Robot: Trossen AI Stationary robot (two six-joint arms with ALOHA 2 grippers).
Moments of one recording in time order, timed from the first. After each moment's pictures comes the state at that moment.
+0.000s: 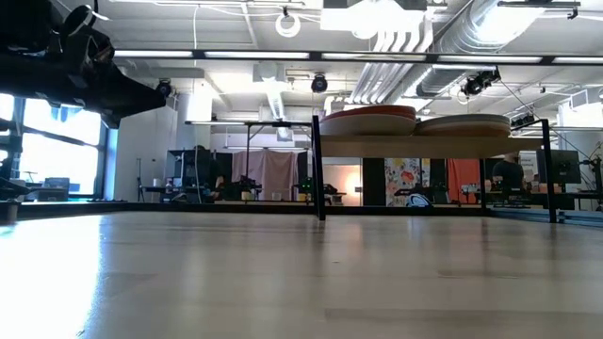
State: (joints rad) left arm 0.30 0.04 0.03 -0.04 -0.02 -0.13; right arm -0.15 0.39 1.12 -0.71 0.20 0.36
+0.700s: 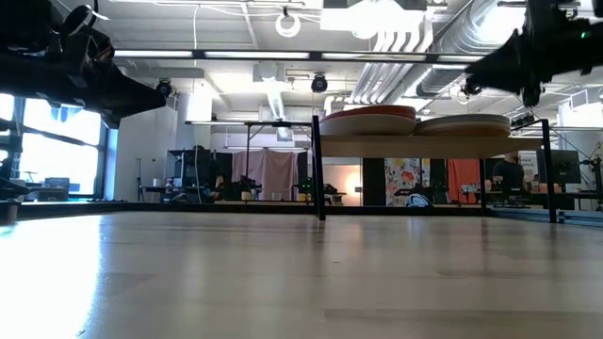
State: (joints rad) left arm 0.30 0.04 0.03 -0.04 -0.02 -0.13; right arm -0.15 0.09 0.27 -0.22 0.37 0.29
